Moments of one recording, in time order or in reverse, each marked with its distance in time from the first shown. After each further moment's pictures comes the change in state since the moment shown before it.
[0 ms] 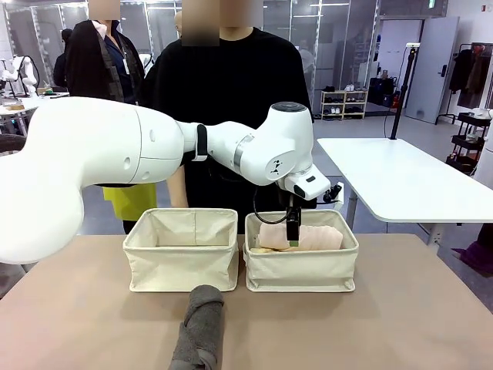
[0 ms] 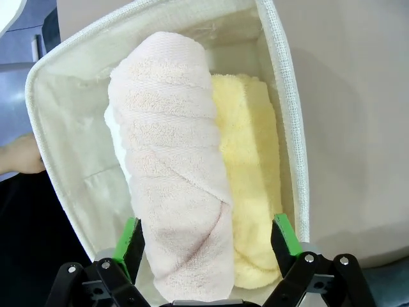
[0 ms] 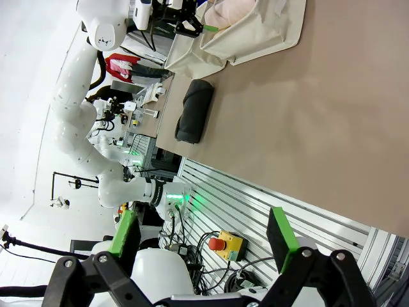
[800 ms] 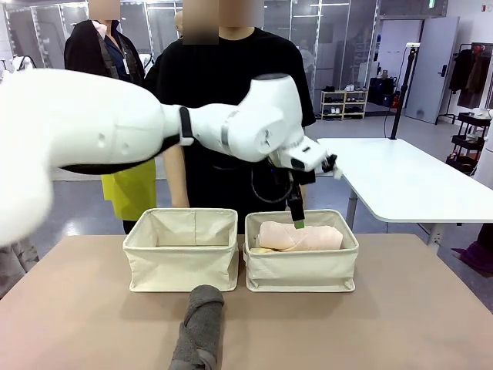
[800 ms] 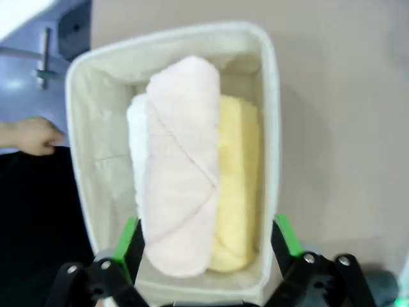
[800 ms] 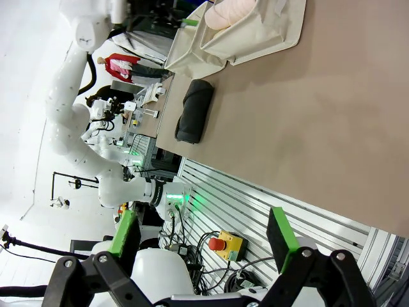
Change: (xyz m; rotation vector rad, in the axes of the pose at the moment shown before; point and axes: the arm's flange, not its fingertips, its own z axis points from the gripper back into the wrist) left arm -0.016 0.001 0.068 -0.041 -0.130 0.212; right arm 0.000 0.000 0.000 0.000 0.000 0.000
